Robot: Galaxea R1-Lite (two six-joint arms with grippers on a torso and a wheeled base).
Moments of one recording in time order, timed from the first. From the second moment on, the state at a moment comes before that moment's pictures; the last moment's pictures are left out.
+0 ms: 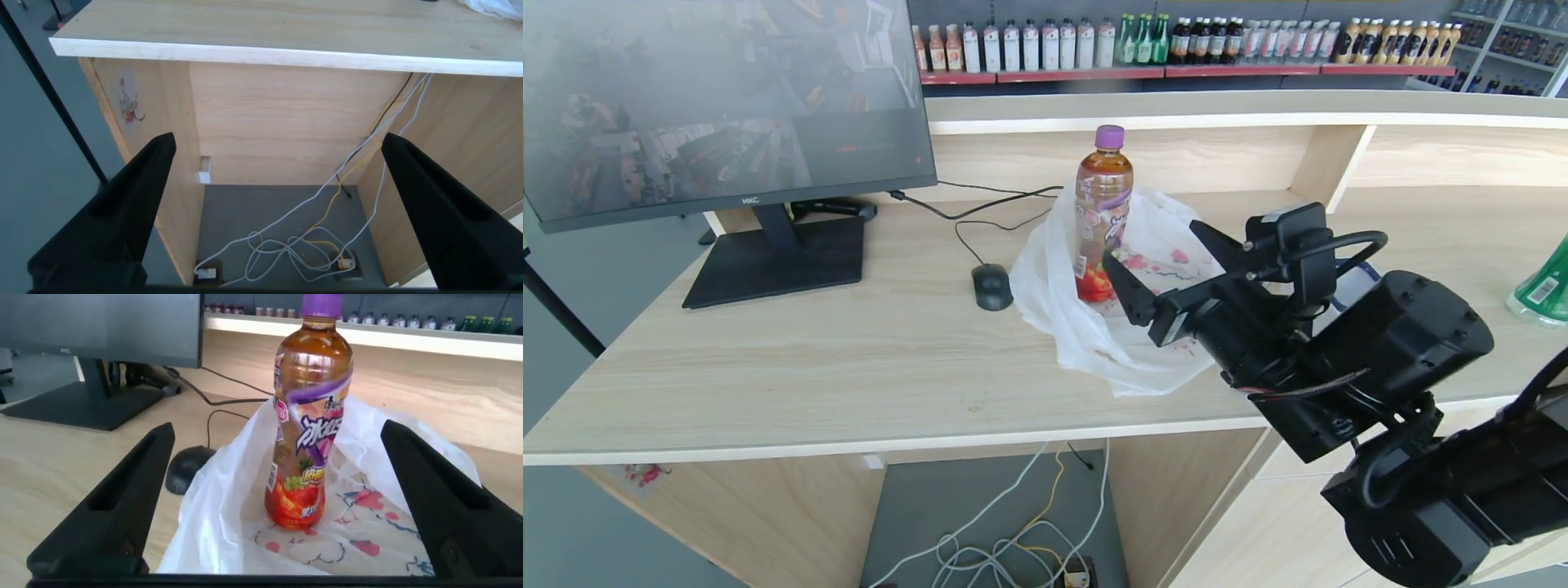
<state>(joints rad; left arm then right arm) 0.00 0.00 0.00 0.00 0.00 0.01 0.65 1.89 -0.72 -1.57 -0.15 -0.19</state>
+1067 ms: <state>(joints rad) 0.00 0.00 0.00 0.00 0.00 0.00 0.70 1.85 -0.64 -1.57 -0.30 -0.08</state>
